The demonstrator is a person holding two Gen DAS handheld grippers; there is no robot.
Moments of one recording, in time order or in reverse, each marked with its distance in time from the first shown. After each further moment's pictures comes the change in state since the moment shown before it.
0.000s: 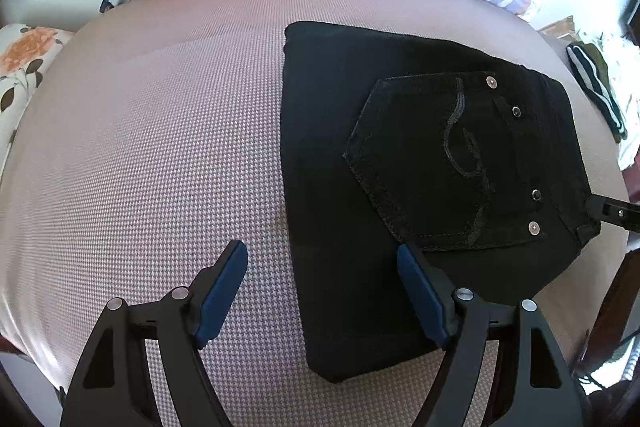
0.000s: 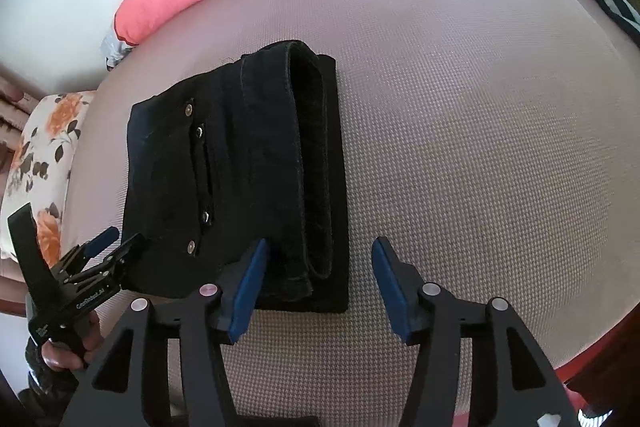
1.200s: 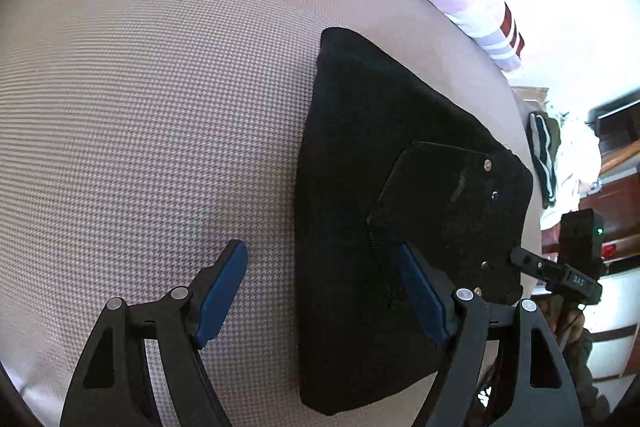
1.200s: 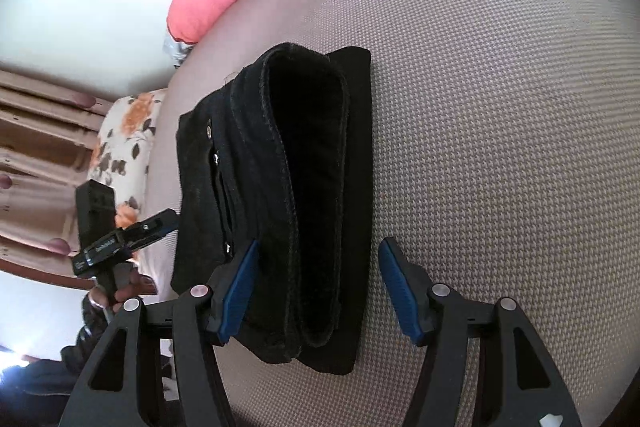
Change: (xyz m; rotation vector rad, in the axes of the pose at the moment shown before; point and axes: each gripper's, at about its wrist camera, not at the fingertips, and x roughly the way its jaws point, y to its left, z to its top) left arm 0.023 0.066 0.032 -0.262 0.127 -0.385; right arm 0.043 -0.050 0.031 0.013 0.113 0.418
